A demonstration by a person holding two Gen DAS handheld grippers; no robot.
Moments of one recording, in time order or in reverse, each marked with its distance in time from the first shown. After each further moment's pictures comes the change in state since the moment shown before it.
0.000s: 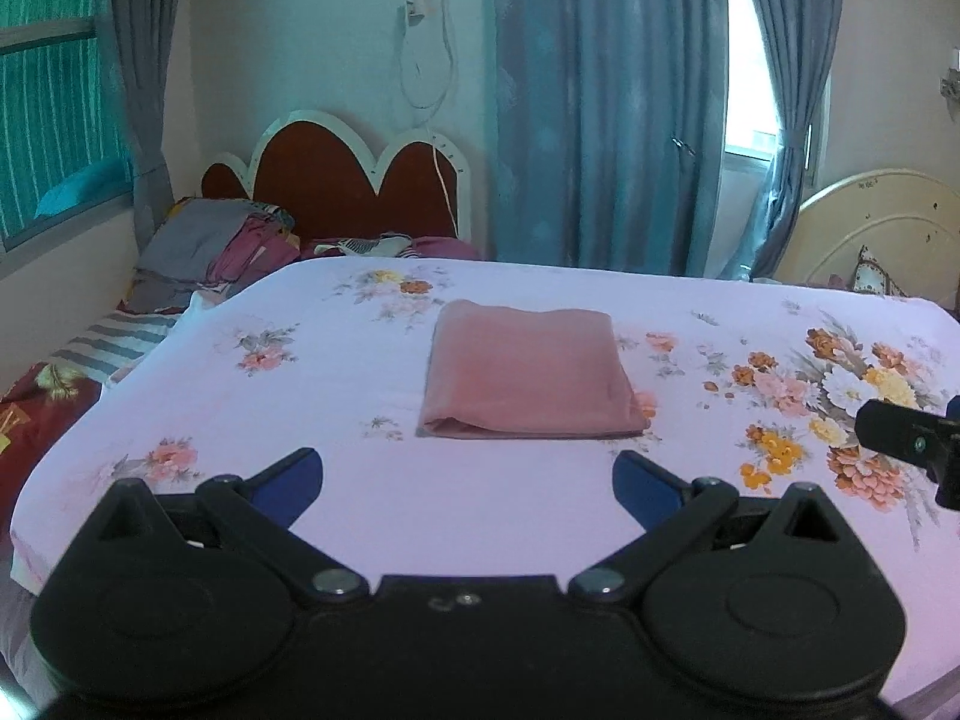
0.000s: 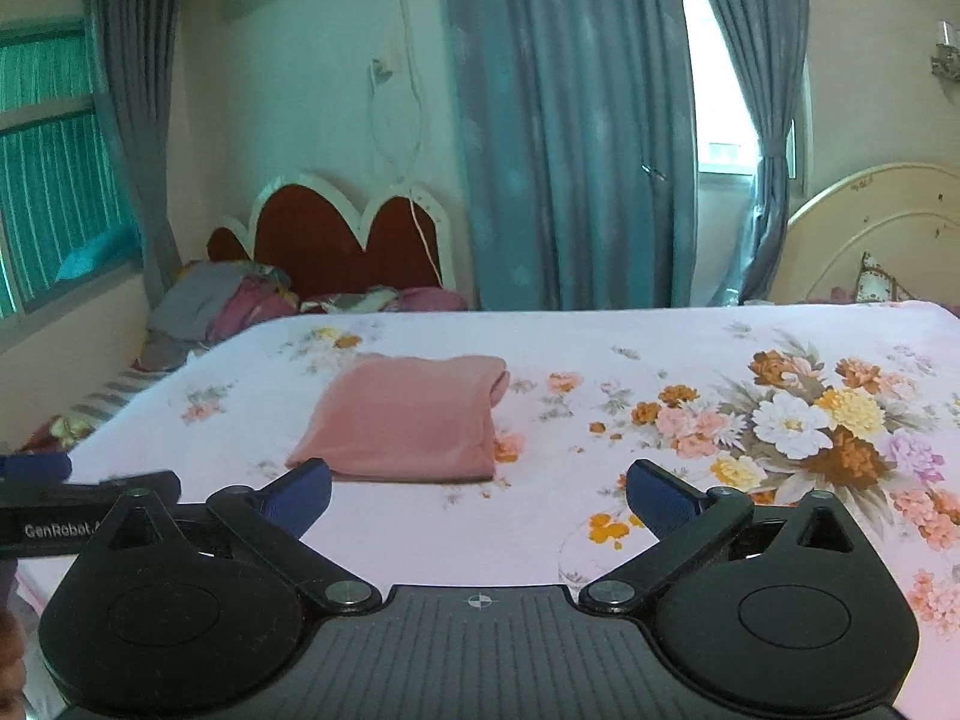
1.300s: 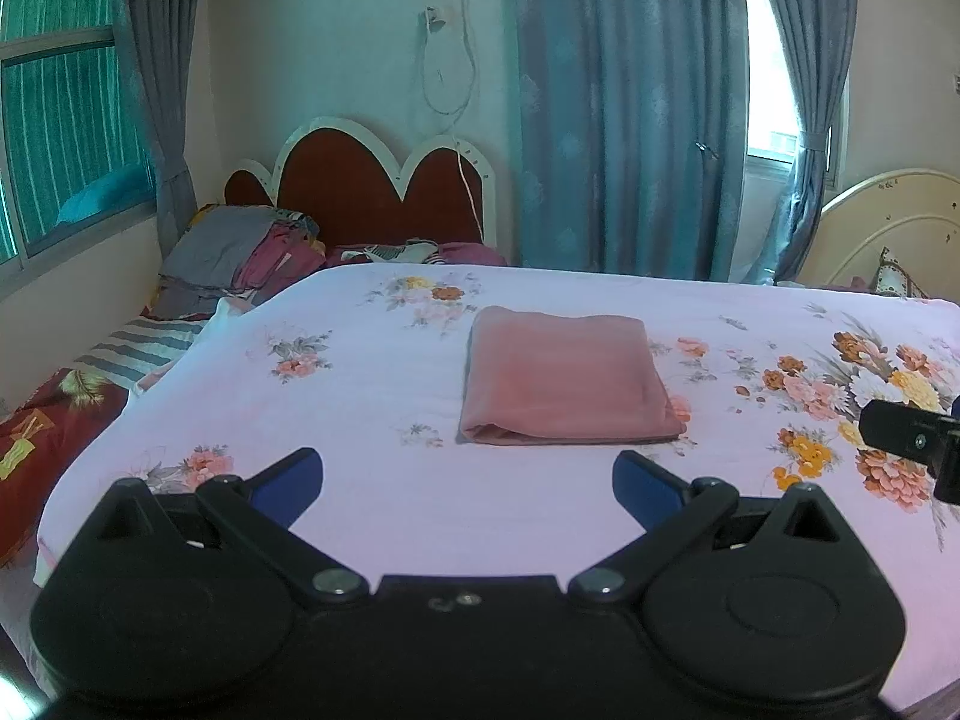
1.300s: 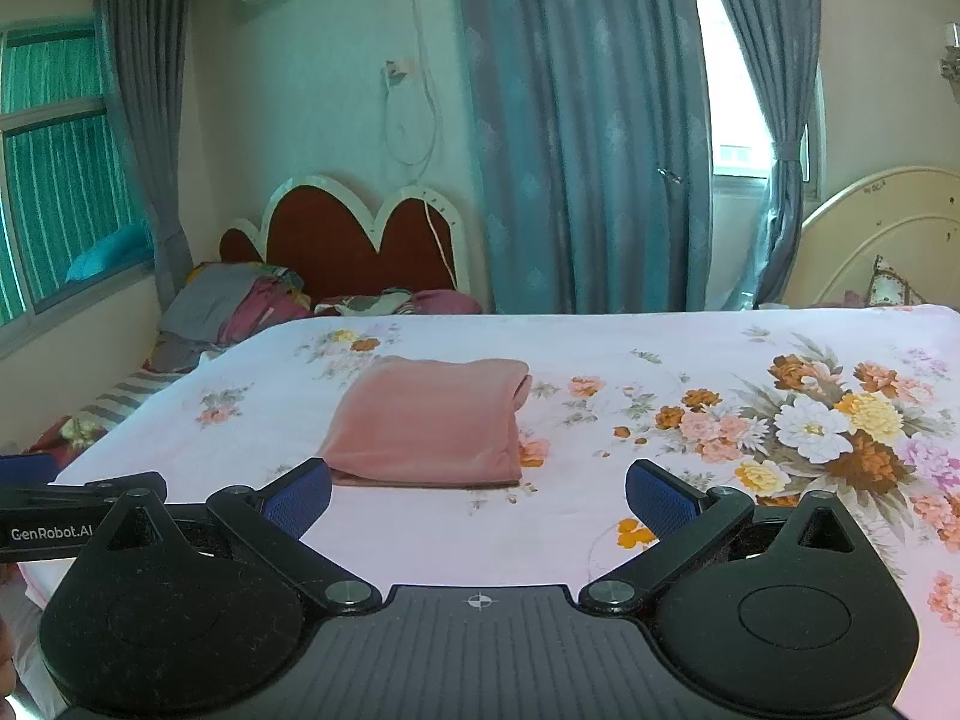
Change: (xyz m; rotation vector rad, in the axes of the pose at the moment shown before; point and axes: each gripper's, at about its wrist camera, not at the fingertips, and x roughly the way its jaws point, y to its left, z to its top) left arm -0.002 0.019 0.003 0.013 -0.011 0.045; right arm 0.014 0.008 -0.005 -0.010 0.006 0.026
